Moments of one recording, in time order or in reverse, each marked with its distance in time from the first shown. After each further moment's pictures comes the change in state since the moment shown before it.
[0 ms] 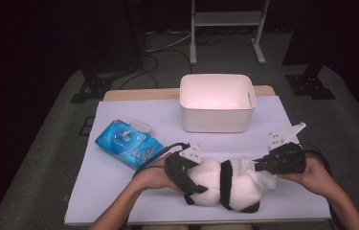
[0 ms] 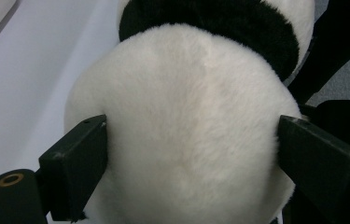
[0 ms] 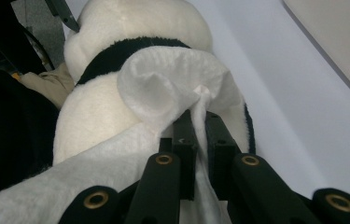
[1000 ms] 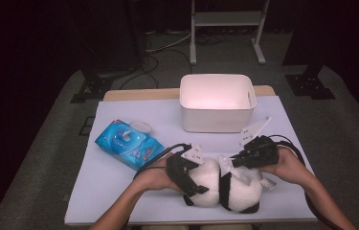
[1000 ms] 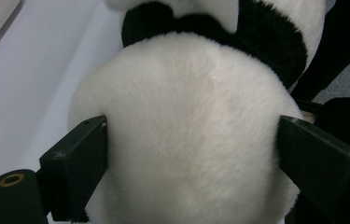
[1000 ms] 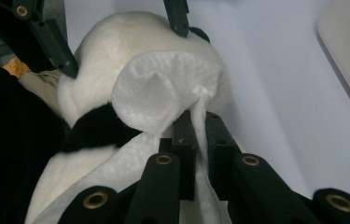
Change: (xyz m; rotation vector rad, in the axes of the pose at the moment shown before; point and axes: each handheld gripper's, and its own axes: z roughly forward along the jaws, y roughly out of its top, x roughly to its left) left arm -0.004 0.004 0.001 0.017 0.026 0.007; right arm 0.003 0.055 0.045 0.070 0.055 -0.110
